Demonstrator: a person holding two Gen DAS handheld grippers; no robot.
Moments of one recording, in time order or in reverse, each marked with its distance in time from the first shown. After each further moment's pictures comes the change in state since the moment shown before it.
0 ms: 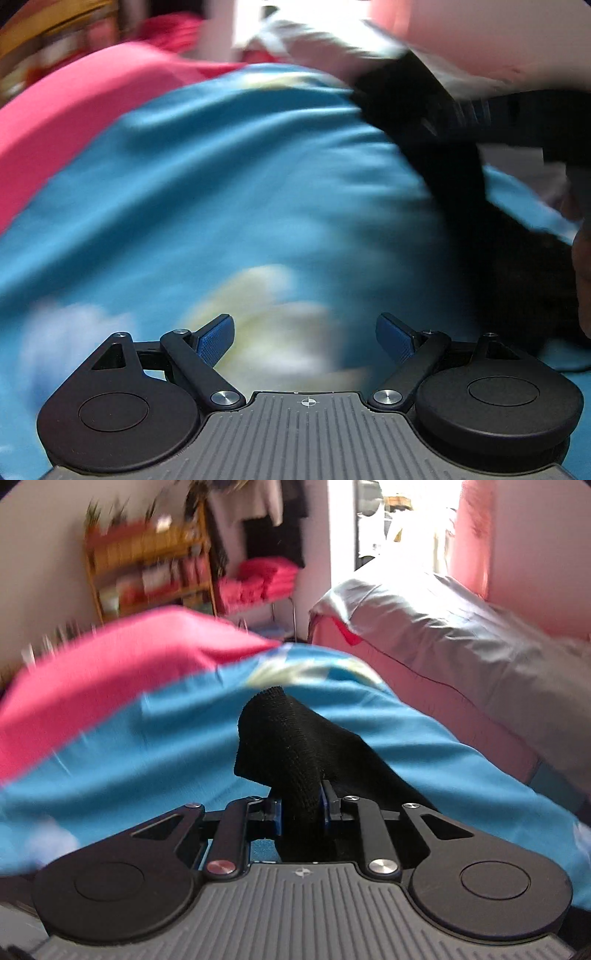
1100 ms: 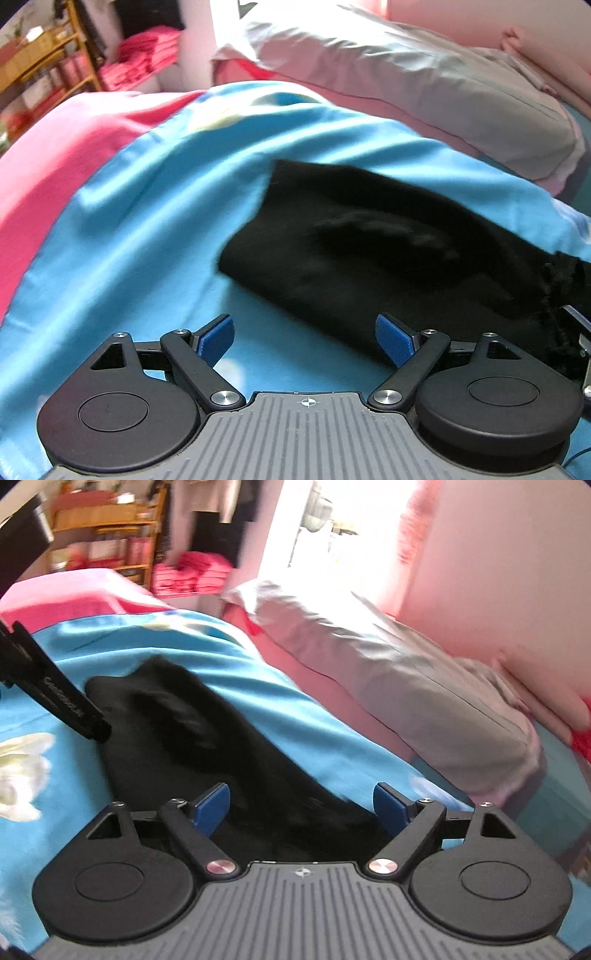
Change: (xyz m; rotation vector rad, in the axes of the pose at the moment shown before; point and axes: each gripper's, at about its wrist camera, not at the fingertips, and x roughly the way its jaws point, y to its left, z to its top) left arm 0.032 -0.025 0.067 0.083 0.056 0.145; right arm -0.050 -0.058 -0.093 -0.199 -0.051 -0.324
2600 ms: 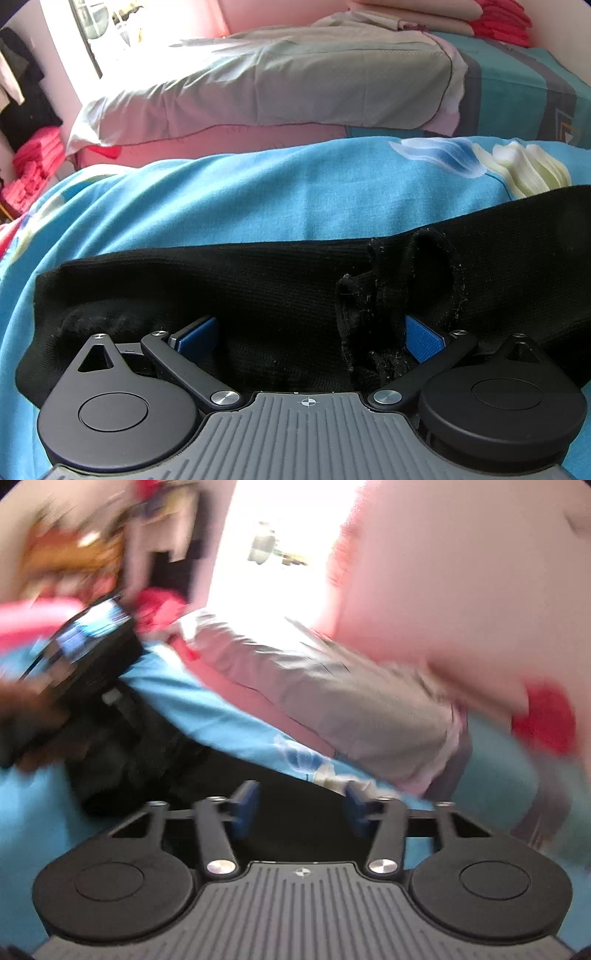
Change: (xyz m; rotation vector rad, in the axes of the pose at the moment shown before) left arm 0.047 -0.204 -0.001 0.399 -0.081 -0.130; right arm -0.068 -0.137 -0.099 0.155 -0.103 -0.117
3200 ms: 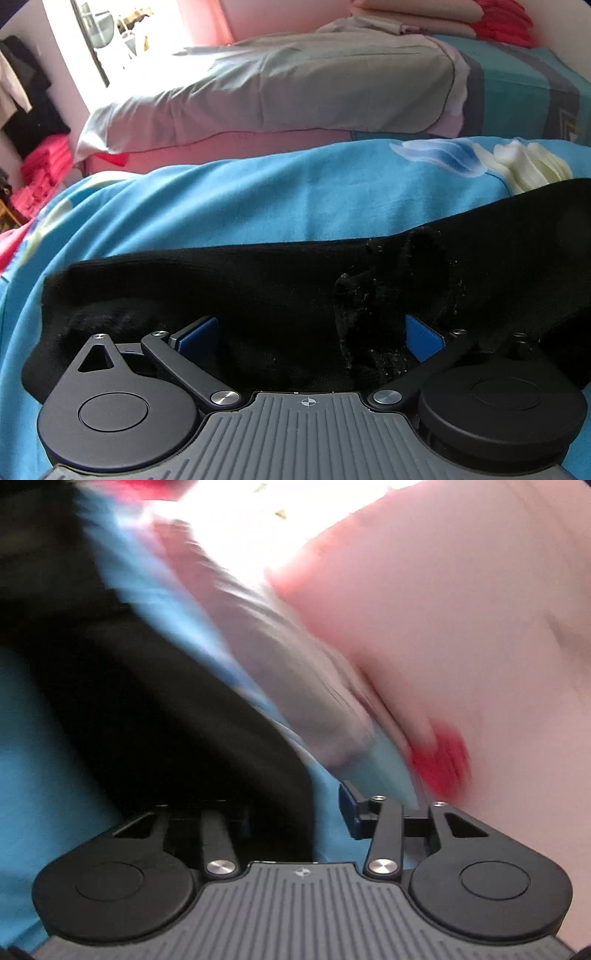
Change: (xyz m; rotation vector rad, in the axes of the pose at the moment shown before) left arm 0.000 -0.006 -0.006 0.020 -0.033 0.038; right arm 0.033 0.052 -0.074 -0.586 0.066 -0.384
